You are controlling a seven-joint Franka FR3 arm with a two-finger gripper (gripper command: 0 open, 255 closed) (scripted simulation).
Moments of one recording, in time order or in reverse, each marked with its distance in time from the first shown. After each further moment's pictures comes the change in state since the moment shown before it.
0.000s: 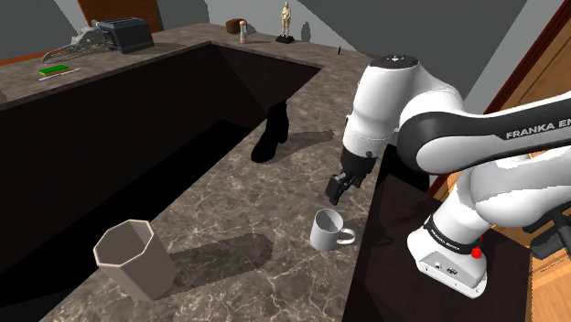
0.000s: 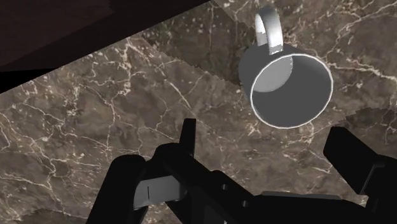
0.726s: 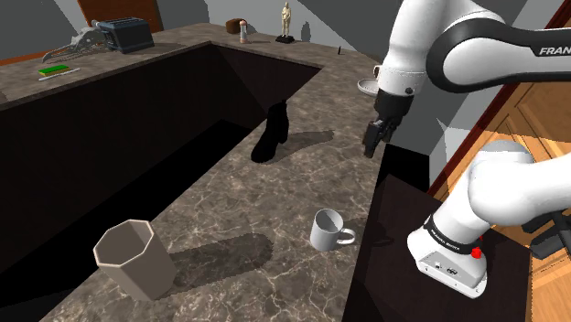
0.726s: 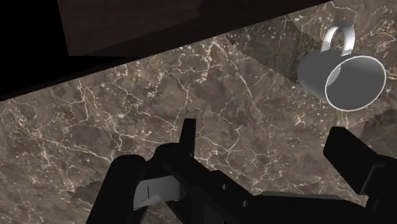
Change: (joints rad) arm -0.091 -0.197 -0.319 0.087 -0.209 -0.366 -0.309
